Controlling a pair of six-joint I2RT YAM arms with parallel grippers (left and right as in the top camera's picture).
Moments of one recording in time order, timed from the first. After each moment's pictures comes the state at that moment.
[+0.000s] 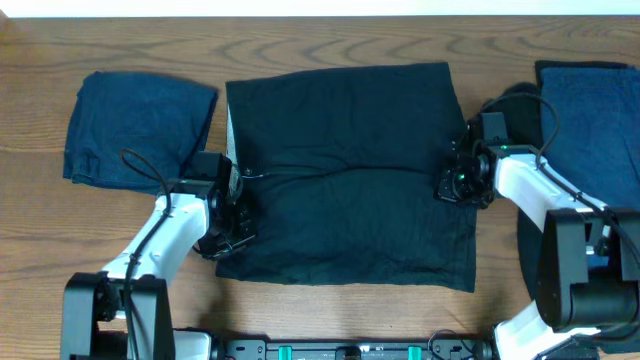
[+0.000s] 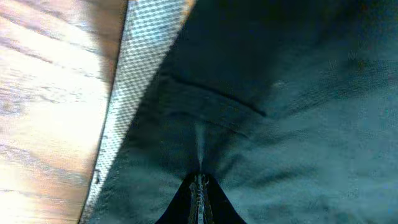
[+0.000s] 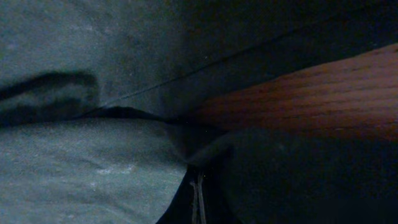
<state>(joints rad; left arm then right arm) -0.10 1.52 0.76 -0.85 0.18 -0.48 0.05 1.79 0.97 -0.62 -0.21 0.32</state>
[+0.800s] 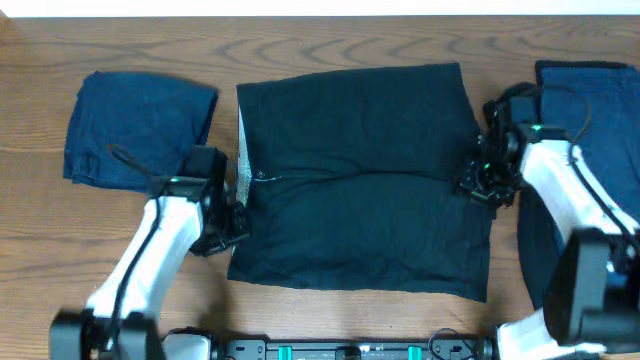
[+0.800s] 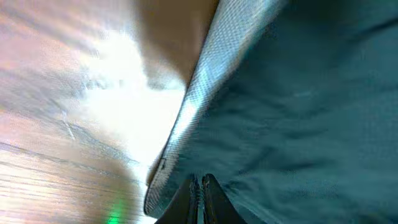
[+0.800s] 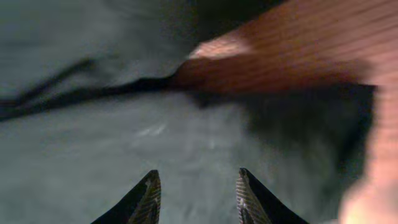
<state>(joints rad) -0.10 1.40 0.83 -0.97 0.13 -0.44 -0.03 1.69 1.13 -0.95 -0.20 0.35</state>
